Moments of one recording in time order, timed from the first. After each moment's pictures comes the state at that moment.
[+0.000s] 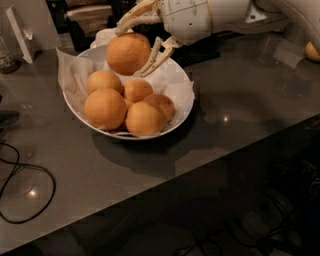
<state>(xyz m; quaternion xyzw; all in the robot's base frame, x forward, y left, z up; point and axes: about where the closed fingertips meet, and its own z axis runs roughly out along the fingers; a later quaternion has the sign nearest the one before) 0.540 0.066 1.057 -0.77 0.21 0.13 0.59</state>
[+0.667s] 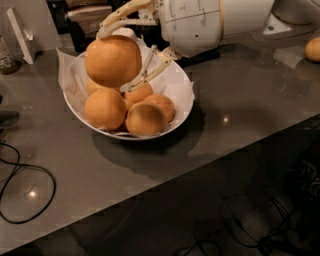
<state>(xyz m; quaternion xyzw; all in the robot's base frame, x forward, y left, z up) 0.458 0.069 1.085 -0.75 0.15 0.13 0.63</state>
